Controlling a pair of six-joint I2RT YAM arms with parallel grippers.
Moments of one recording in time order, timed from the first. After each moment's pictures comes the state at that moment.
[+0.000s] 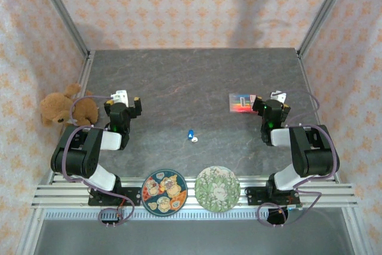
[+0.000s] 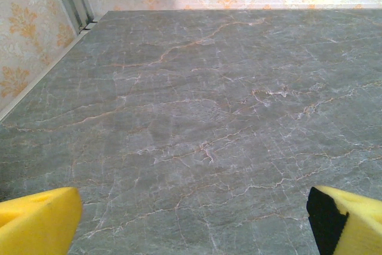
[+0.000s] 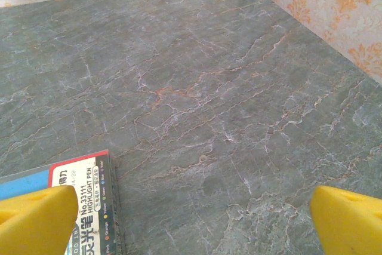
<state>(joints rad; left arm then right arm) -0.05 1.54 0.36 0.84 -0.31 -0.04 0.05 1.53 0.41 0.69 0.36 0.18</state>
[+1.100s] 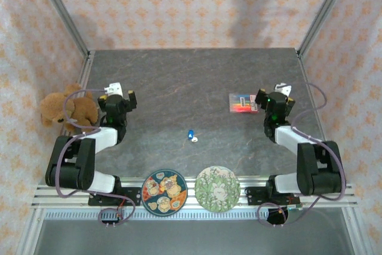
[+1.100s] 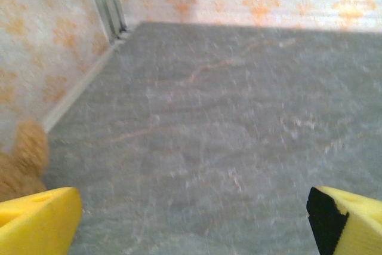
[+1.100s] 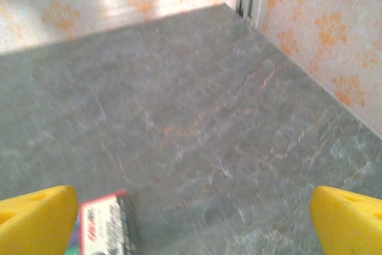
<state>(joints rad) -0.03 1.39 0.50 0.55 -0.39 -0.08 0.06 1.32 0.53 0.40 0.37 0.22</state>
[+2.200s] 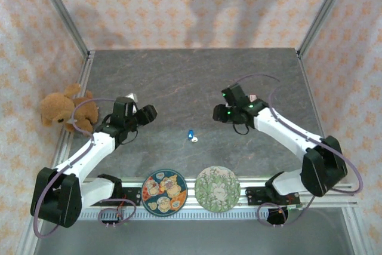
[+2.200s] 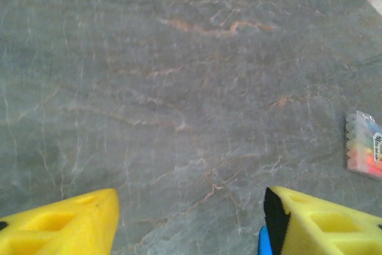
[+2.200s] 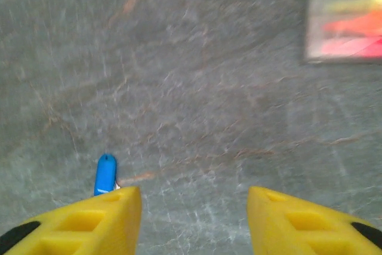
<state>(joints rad) -0.21 1.10 0.55 -0.18 0.14 -0.73 0.61 1.40 1.02 -0.63 0.01 0.61</state>
